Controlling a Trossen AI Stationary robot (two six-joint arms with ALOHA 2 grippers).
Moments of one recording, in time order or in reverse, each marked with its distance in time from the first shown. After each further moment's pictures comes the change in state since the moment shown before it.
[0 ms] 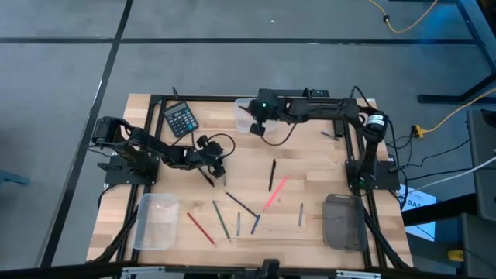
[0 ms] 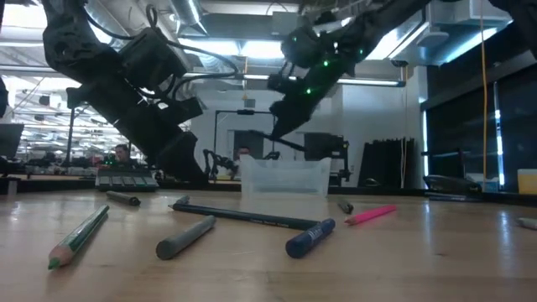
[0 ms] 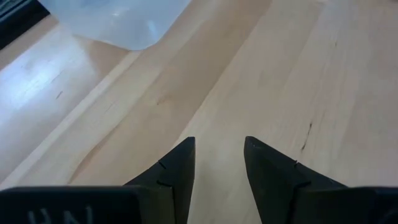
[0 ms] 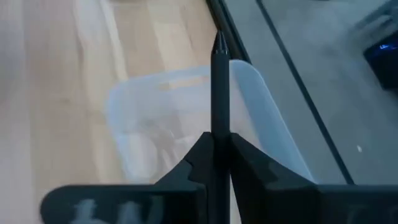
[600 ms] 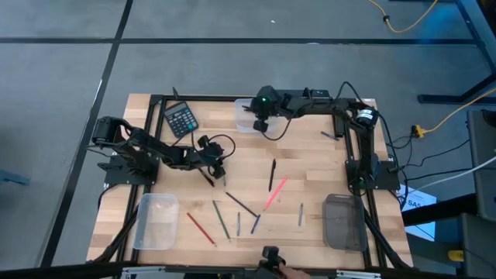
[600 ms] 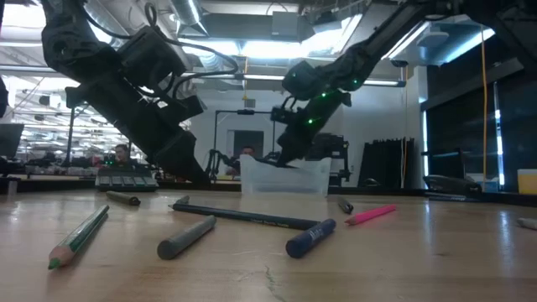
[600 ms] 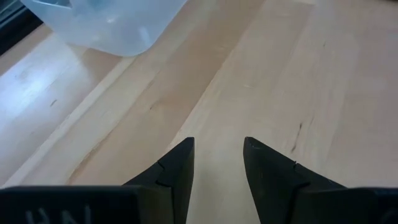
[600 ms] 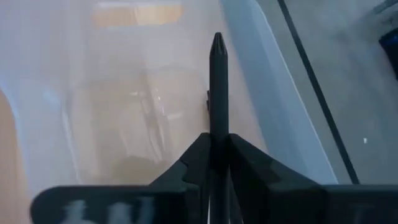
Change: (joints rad) left arm -0.010 0.000 0.000 0.012 0.001 0.034; right arm -0.099 0.122 0.001 0.052 -0.077 -0.099
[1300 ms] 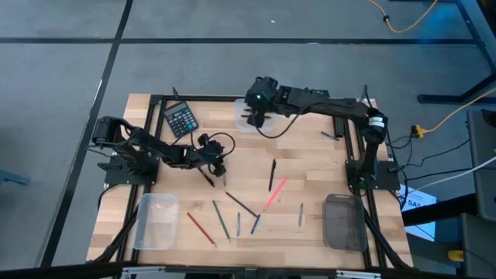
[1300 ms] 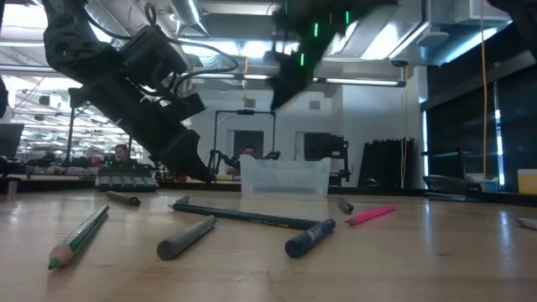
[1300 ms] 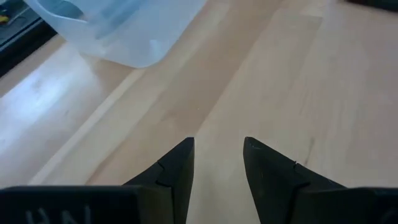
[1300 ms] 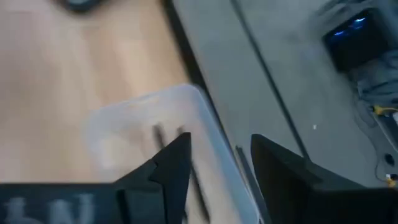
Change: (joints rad) left arm 0.020 0.000 0.000 0.030 -0.014 0.022; right arm 0.171 -0.118 0.371 -0.518 0.283 0.167
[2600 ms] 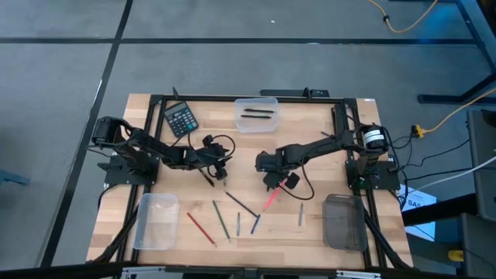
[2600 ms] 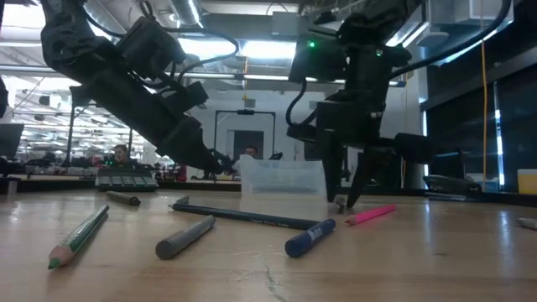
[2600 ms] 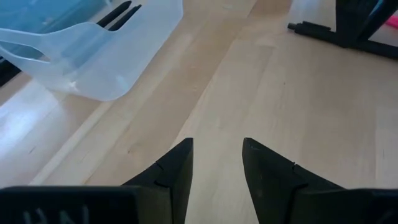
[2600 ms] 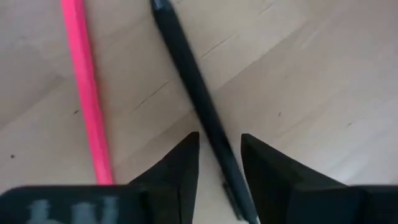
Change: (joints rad) left arm -0.027 0.000 0.000 0.100 0.064 0.073; right arm 0.373 0.011 -0.547 0.037 -0.309 -0.674
